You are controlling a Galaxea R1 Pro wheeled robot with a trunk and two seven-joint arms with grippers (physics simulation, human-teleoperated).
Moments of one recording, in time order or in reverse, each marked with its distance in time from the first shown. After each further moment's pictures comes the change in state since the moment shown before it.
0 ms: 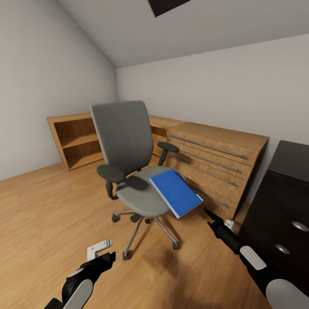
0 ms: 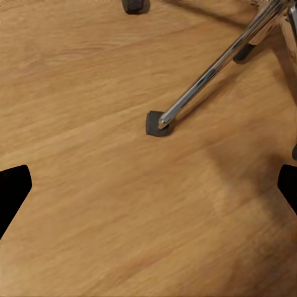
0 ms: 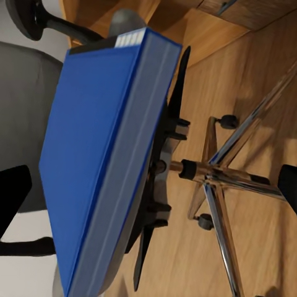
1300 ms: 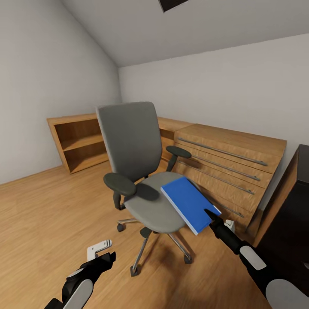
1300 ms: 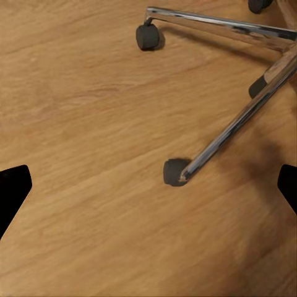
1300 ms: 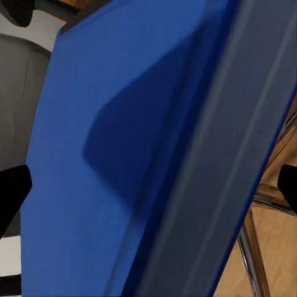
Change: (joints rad) left arm 0.000 0.000 -0.001 0.000 0.001 0.000 0.000; right arm 0.000 0.001 0.000 -0.001 0.000 -0.001 -0.001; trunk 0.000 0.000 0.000
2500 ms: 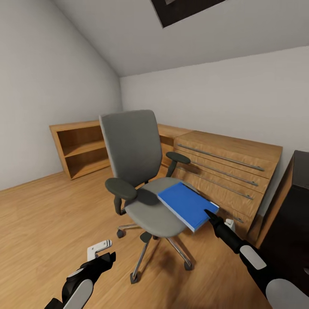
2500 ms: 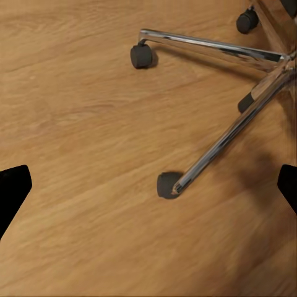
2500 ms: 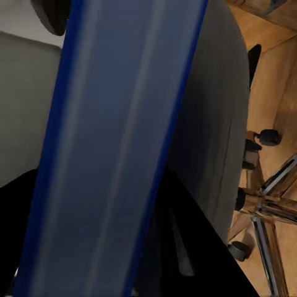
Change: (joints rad) left arm 0.000 -0.001 0.000 0.000 0.000 0.000 0.000; right arm 0.000 -0.001 -0.002 -0.009 0.002 -0.001 0.006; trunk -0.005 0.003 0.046
